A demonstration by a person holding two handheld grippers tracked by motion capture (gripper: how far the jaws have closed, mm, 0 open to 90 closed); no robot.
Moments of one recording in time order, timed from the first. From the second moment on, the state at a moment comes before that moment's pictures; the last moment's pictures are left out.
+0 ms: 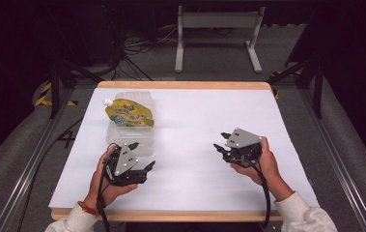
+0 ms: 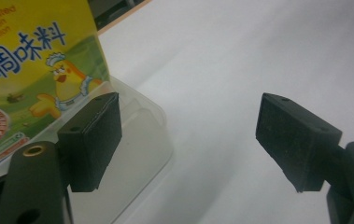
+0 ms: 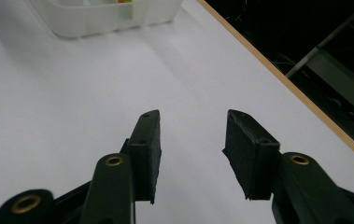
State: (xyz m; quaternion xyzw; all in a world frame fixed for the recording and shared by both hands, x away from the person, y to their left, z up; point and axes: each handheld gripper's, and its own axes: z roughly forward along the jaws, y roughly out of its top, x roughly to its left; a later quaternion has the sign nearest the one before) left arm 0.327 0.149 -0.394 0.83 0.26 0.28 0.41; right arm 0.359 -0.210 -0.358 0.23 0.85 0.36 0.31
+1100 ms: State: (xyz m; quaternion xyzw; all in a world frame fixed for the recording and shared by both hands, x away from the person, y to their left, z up) left arm 0.310 0.125 -0.430 0.87 0.22 0.23 0.37; right arm 0.316 -0.290 -0.405 0.28 0.84 0.34 0.33
